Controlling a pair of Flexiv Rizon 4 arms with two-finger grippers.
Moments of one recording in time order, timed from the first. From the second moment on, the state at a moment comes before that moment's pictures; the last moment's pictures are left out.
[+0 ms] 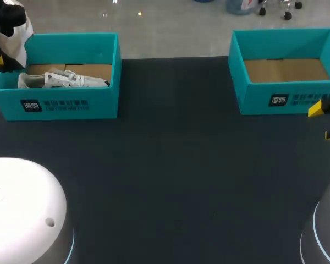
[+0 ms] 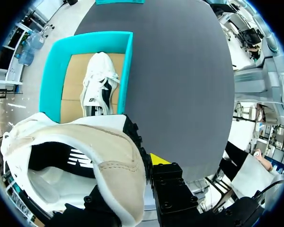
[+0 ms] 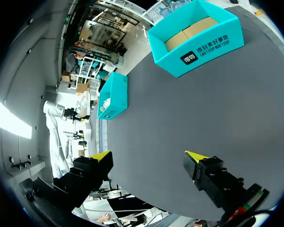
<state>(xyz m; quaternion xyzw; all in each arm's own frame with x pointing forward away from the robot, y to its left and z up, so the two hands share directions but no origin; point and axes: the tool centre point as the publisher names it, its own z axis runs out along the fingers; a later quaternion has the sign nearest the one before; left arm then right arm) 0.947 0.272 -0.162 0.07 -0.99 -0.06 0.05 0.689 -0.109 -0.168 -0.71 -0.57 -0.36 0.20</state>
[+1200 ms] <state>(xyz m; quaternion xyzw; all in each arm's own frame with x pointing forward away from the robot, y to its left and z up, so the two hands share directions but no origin) 1.001 0.276 -0.173 0.04 -1.00 -0.05 0.07 0.689 -0.109 -0.168 -0.71 -0.57 -0.36 0.20</state>
